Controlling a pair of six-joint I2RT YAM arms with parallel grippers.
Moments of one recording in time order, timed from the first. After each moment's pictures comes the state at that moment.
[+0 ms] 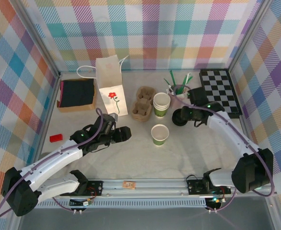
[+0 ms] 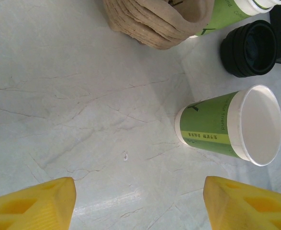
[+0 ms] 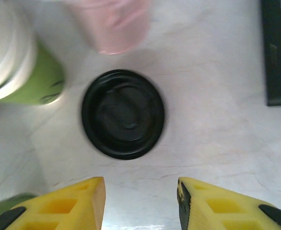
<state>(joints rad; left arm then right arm) -0.70 1.03 0.75 -0.53 0.04 -0.81 0.29 1.32 1.09 -0.81 0.12 0.31</state>
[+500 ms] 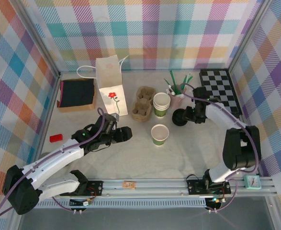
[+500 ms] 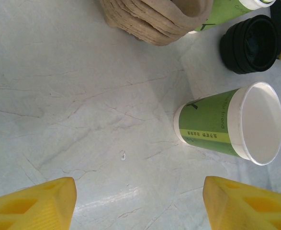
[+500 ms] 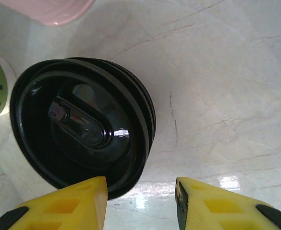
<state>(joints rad) -0.70 1.05 0.75 -0.52 0.06 -0.81 0.16 1.58 1.08 -0.73 -0.08 0.36</state>
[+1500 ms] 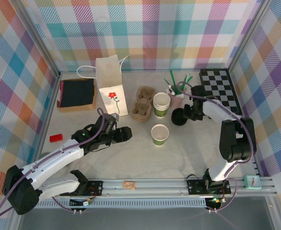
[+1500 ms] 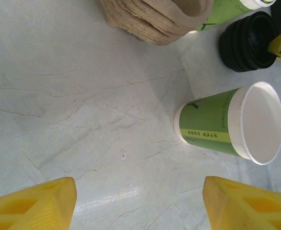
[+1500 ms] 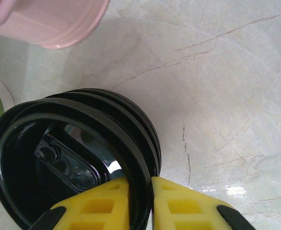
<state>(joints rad) -0.70 1.04 0.75 -0.53 0.06 -0.81 0.16 1.67 1.12 -0.67 -0.09 0.36</state>
